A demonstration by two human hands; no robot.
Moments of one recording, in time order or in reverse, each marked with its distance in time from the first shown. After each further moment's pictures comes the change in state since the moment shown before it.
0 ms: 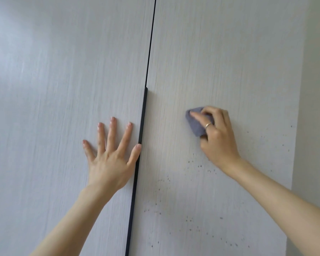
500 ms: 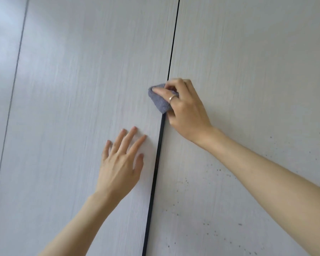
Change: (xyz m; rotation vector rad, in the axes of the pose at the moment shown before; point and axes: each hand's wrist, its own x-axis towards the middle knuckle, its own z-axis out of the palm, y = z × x) left_hand -0.018 -0.017 -0.019 -0.087 0.137 0.186; right_hand 0.087 -0.082 0.020 0.106 -0.046 -0.201
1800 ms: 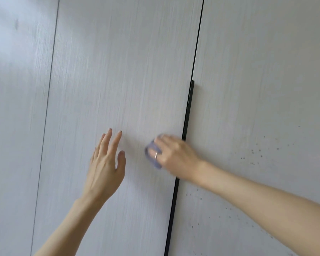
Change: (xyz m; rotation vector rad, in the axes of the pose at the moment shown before) left_hand -0.049 -0.078 -0.027 -0.153 0.064 -0.226; right_hand -0.057 -0.088 0.043 0.009 -0.311 -0.317
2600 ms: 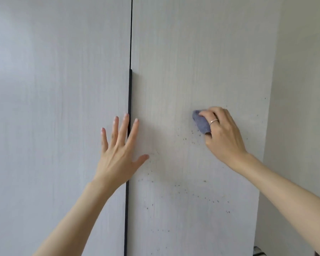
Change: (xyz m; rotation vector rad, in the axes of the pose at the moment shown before) left_hand 0.000 0.109 0.061 0.228 -0.217 0.382; right_hand -0.157 0.077 -0.085 -0.083 0.118 0.746
